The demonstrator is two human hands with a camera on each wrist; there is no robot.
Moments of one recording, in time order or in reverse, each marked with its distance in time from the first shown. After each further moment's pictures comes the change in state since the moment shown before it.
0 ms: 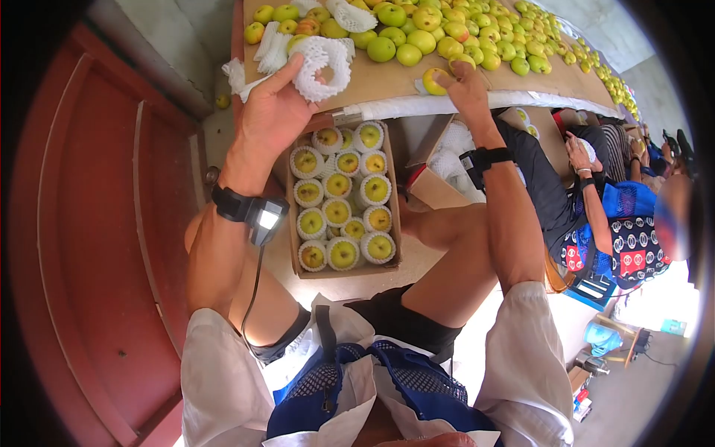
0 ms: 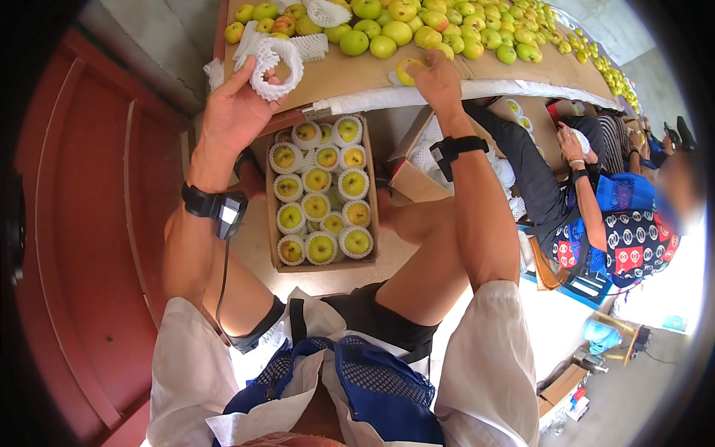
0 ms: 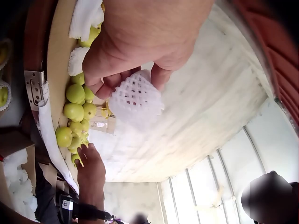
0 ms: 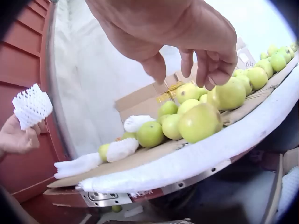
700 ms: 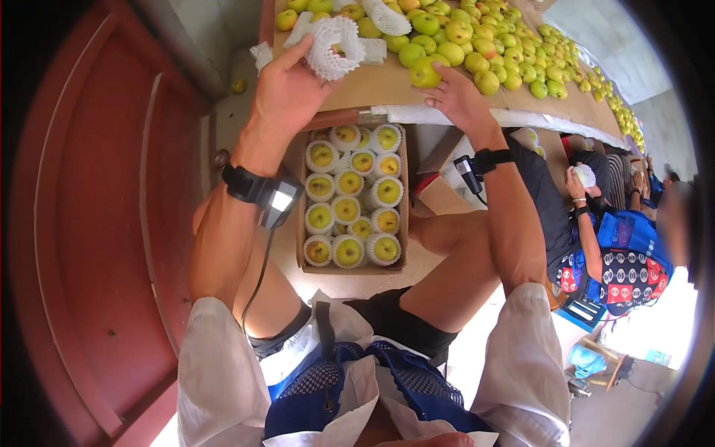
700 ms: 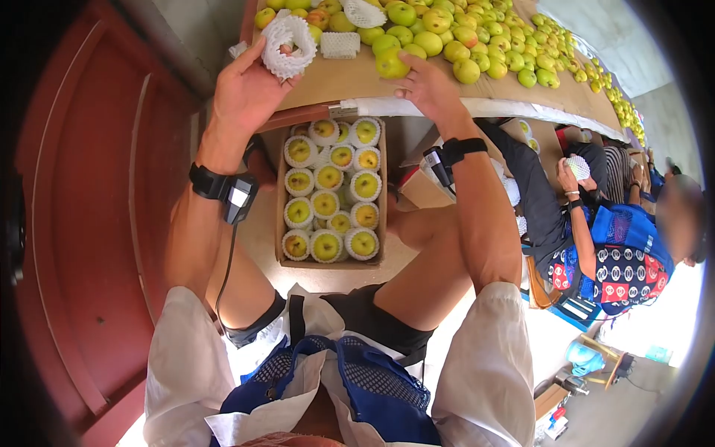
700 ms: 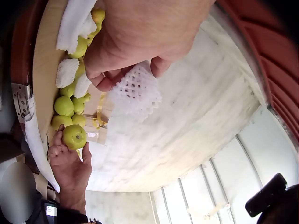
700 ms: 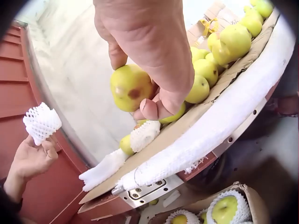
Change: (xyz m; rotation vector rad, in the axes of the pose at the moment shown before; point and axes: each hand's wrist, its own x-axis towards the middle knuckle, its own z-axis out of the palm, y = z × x) left_hand 0.006 0.024 -0.017 -0.093 0.013 0.074; right_hand 0.000 -0.060 0.028 1.110 -0.655 0.408
